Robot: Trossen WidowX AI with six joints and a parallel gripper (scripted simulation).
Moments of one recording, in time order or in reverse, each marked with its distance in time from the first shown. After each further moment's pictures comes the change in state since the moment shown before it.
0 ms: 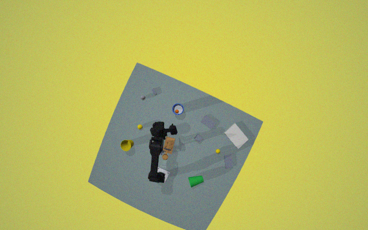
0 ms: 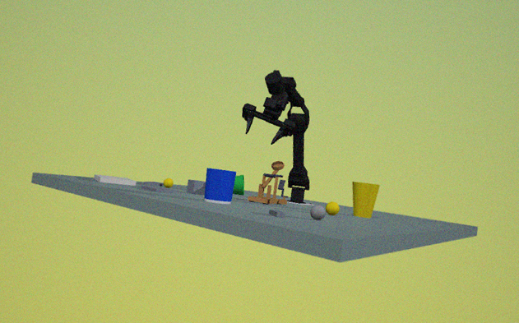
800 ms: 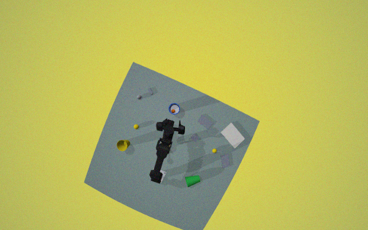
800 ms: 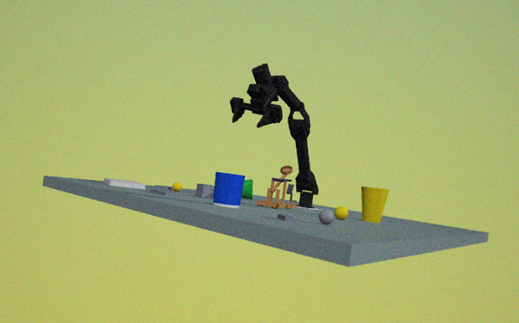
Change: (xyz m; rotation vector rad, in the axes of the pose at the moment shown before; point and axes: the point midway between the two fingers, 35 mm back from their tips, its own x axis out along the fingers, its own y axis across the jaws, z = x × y) arm -0.013 -0.088 0.029 0.290 -0.212 -0.026
